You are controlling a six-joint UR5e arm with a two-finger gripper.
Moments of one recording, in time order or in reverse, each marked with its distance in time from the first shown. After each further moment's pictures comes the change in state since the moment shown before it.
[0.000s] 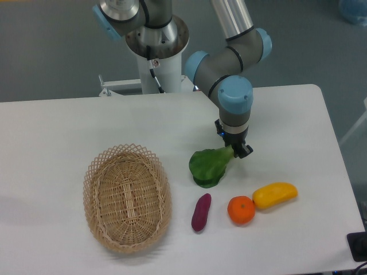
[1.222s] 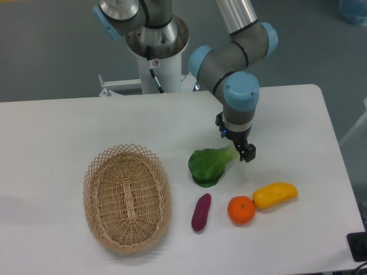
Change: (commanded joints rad) arm 0.002 0.006 0.014 -0.034 -0.011 0.032
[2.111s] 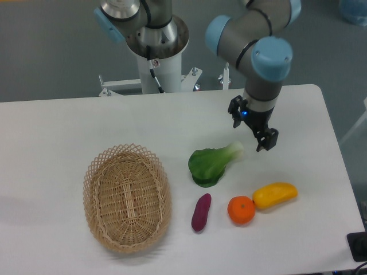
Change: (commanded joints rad) arm 0.020 0.035 0.135 -0.207 -0.043 0.040
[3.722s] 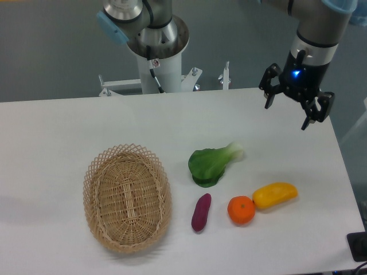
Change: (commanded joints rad) arm 0.135 0.084 0.410 -0.382 -0.233 -0.143
